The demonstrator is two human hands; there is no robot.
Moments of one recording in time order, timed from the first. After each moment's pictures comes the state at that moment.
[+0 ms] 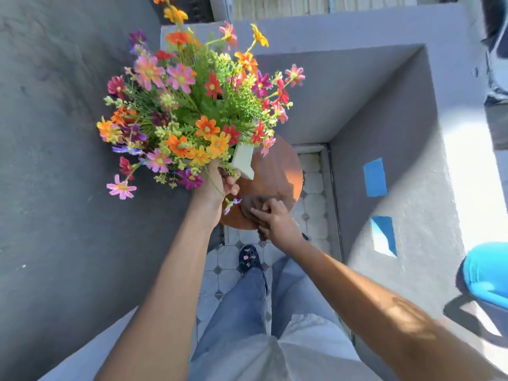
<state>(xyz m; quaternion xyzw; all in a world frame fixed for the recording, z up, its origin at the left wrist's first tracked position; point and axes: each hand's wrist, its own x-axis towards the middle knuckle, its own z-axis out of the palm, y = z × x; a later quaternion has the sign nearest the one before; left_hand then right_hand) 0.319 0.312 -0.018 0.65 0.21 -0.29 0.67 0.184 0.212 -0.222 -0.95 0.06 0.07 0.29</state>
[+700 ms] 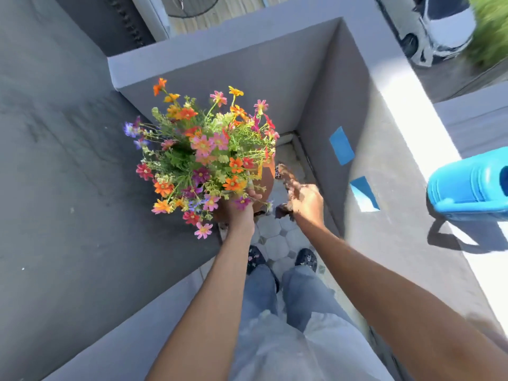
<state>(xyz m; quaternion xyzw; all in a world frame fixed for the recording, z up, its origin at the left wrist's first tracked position) 0.225 0.285 -0.113 0.66 0.21 -0.32 0.64 0.127 0.181 -0.155 -0.71 0.54 -0.03 0.44</state>
